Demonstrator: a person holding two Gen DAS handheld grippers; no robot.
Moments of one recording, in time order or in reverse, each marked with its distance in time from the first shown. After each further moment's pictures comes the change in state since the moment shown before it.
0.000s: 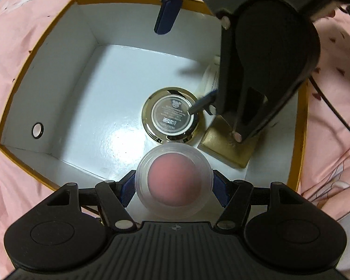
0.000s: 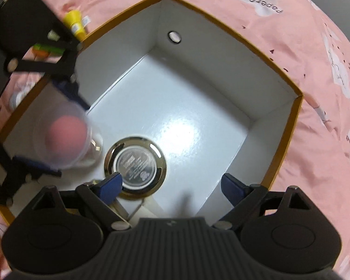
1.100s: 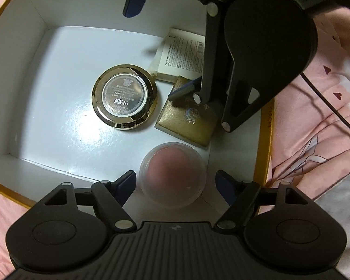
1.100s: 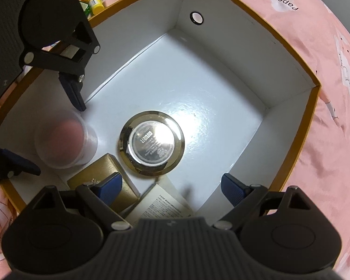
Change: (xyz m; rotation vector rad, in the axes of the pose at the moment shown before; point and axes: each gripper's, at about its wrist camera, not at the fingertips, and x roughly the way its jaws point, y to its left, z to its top) left arm 0.017 -0.005 0.002 0.076 0.109 -0.190; right arm 0.003 0.030 -0.003 -0.054 0.060 0.001
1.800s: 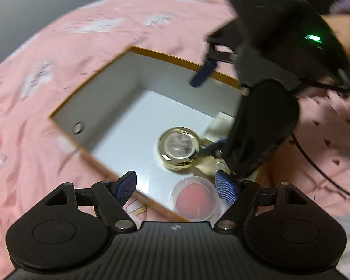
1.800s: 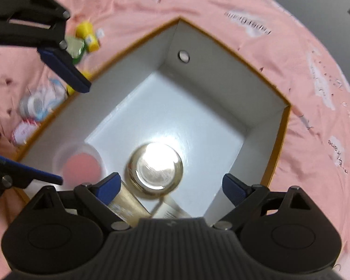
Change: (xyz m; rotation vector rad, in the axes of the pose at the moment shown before) left arm -0.083 -0.044 -0.088 -0.342 -0.532 0.315; right arm -0.039 0.025 -0.001 0.080 -0.170 -0.105
